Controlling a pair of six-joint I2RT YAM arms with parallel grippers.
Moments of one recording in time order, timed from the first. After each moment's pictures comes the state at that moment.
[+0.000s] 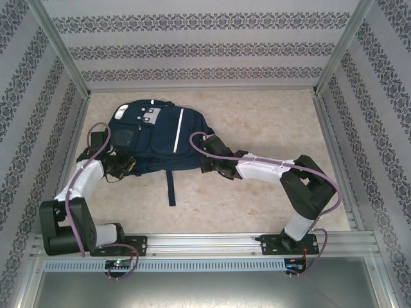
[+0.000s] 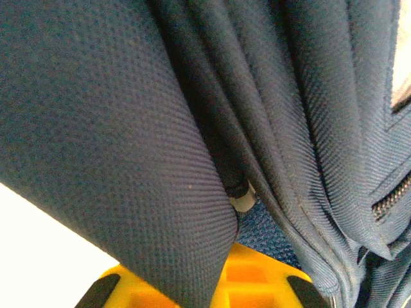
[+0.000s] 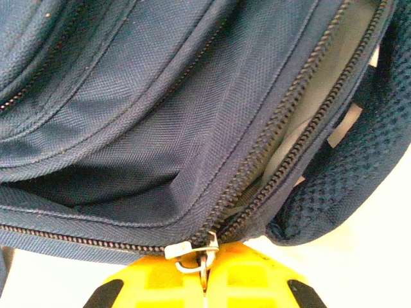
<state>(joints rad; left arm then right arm) 0.19 1.32 0.79 -0.59 0.37 -0.85 0.77 1.71 0.99 -0.16 0.08 0.46</state>
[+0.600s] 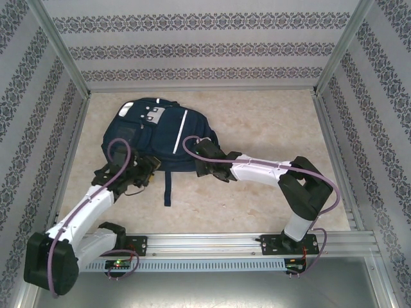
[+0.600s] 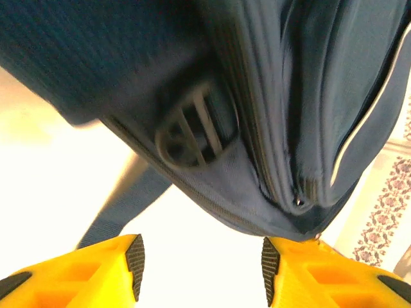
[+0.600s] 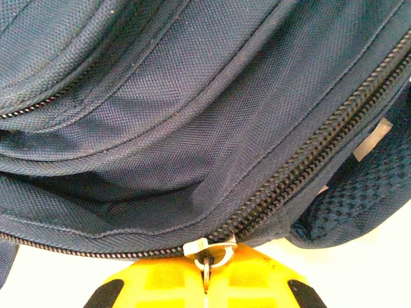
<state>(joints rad) -0.31 1.02 0.55 -0.34 0.23 -1.29 0.85 1.72 1.05 -0.25 0.13 0.49</state>
